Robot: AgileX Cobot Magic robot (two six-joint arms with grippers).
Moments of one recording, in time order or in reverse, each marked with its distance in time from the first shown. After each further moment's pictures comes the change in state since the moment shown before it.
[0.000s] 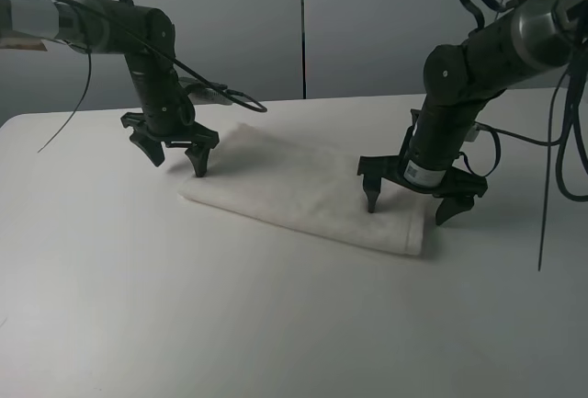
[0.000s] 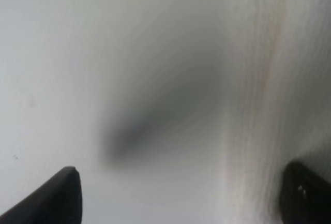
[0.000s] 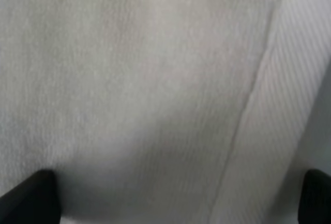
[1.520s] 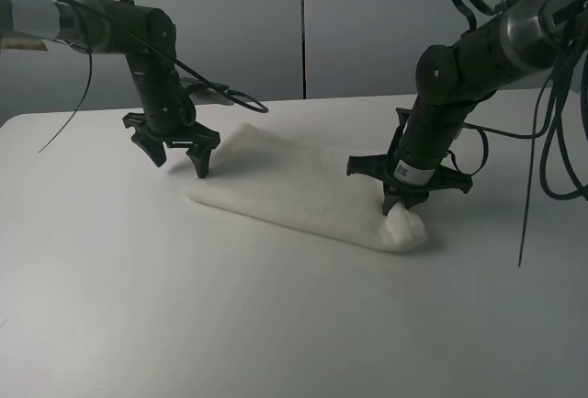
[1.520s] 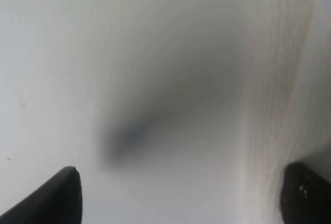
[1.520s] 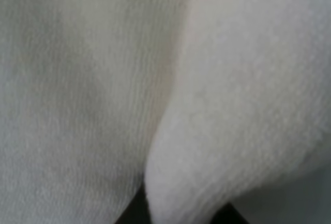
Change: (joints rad) left arm 0.000 0.000 0.000 -0.006 0.000 0.007; right arm 0.010 0.022 -0.025 0.051 -0.019 -0.124
